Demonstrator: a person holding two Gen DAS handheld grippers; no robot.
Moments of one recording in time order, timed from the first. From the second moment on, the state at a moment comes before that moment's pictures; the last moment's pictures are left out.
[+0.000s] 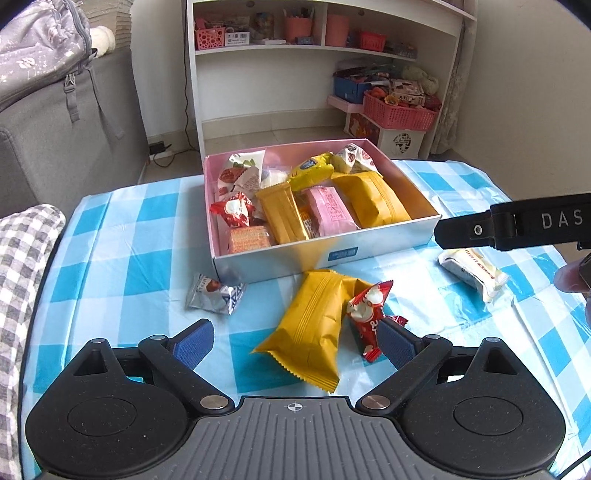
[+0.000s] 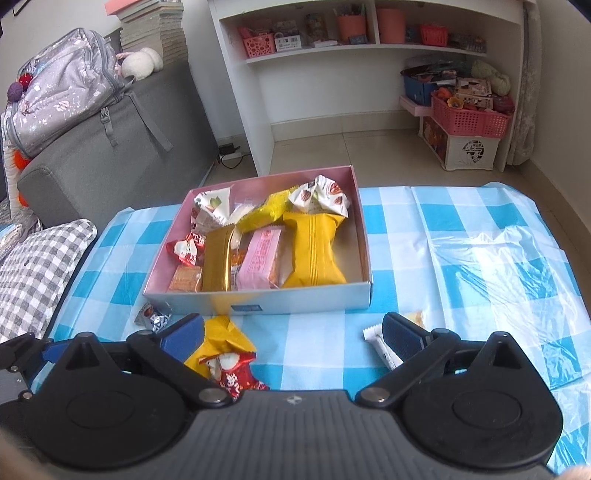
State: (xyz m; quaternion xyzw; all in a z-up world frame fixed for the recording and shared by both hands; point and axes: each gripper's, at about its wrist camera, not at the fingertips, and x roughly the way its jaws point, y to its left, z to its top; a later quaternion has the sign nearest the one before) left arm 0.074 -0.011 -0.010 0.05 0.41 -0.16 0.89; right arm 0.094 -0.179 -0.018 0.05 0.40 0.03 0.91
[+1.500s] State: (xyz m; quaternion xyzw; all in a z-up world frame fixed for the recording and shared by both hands) left arm 0.105 -0.019 -0.072 0.04 0.41 -0.21 0.89; right arm 0.092 -0.243 -0.103 -0.03 0.42 0.00 0.91
